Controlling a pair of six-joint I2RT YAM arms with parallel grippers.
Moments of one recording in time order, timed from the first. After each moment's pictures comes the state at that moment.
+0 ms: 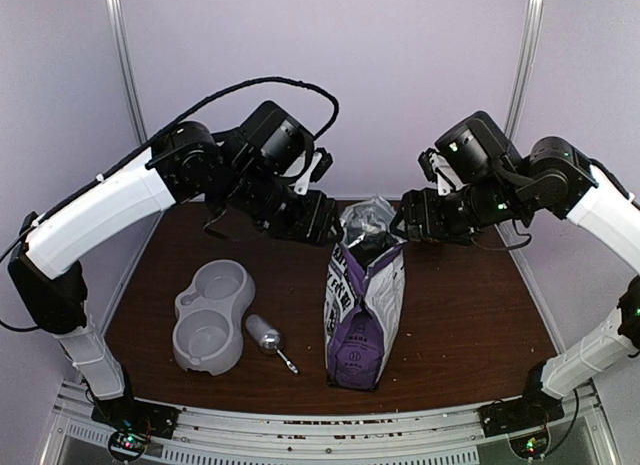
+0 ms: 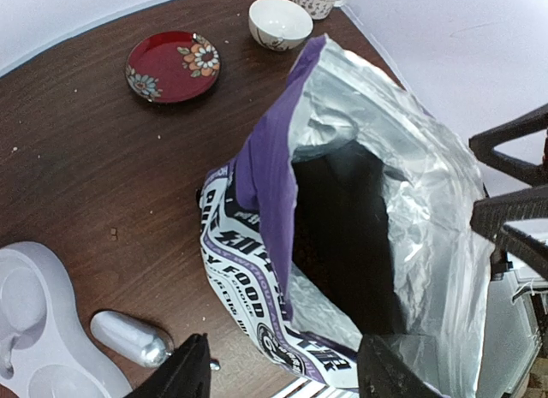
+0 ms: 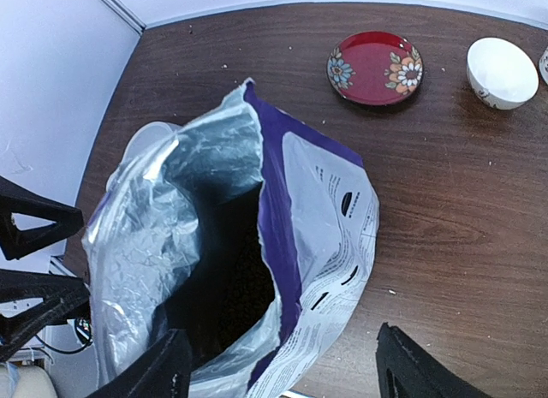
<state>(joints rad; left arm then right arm) -1.11 1.74 2.01 -1.07 -0.09 -0.58 0.97 1.37 1.68 -1.13 0.23 0.75</state>
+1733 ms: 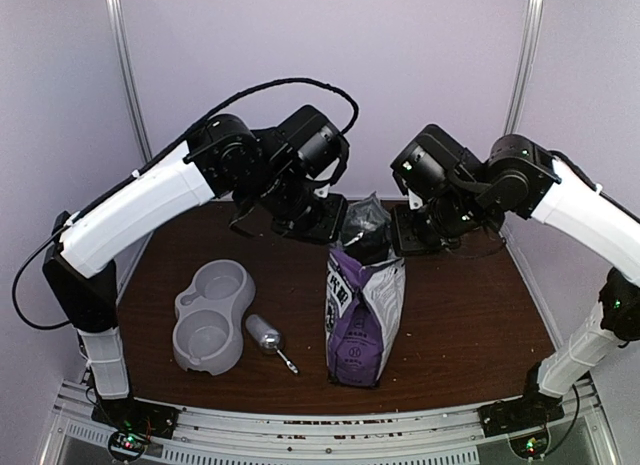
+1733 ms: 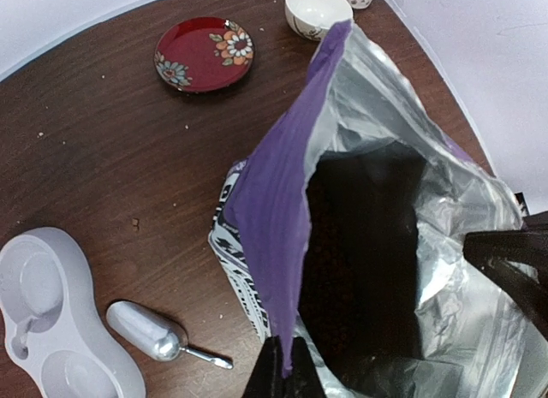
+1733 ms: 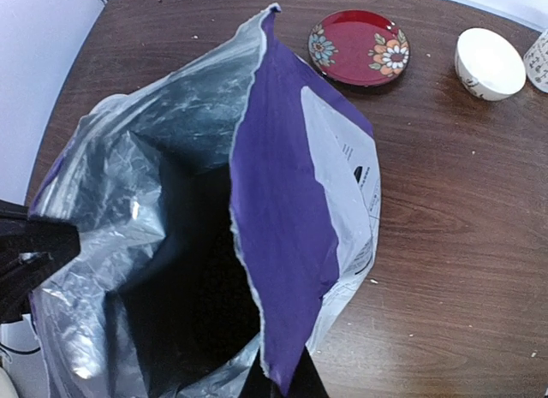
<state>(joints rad) -1.14 1.91 2.24 -1.23 -0.20 -0.64 1.06 1.50 1.76 -1.23 0.34 0.78</state>
